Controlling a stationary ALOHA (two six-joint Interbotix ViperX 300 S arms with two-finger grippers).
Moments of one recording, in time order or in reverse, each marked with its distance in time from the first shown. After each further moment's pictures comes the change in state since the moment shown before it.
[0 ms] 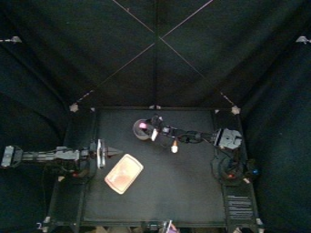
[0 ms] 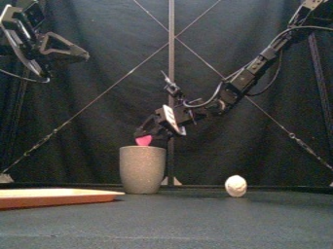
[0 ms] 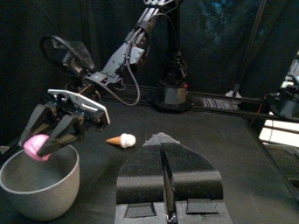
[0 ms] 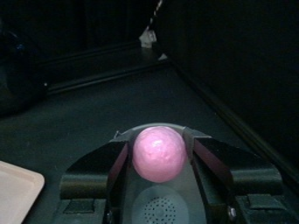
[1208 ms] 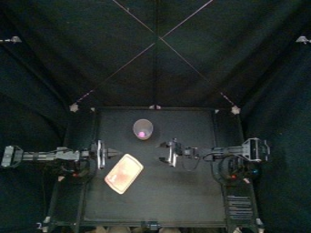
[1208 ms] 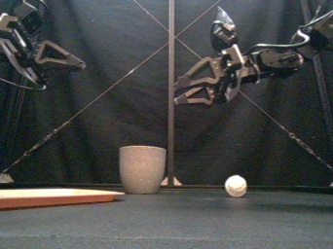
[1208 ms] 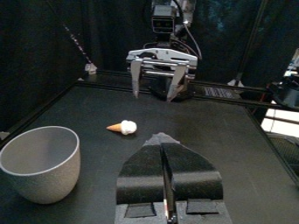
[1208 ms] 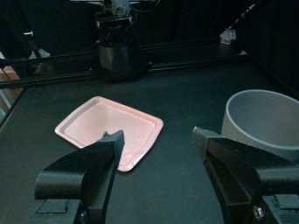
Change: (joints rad) left arm 0.000 -0.002 0.041 -0.002 -0.002 -0.002; right arm 0.282 -0.522 0.532 0.037 -0.035 -0.006
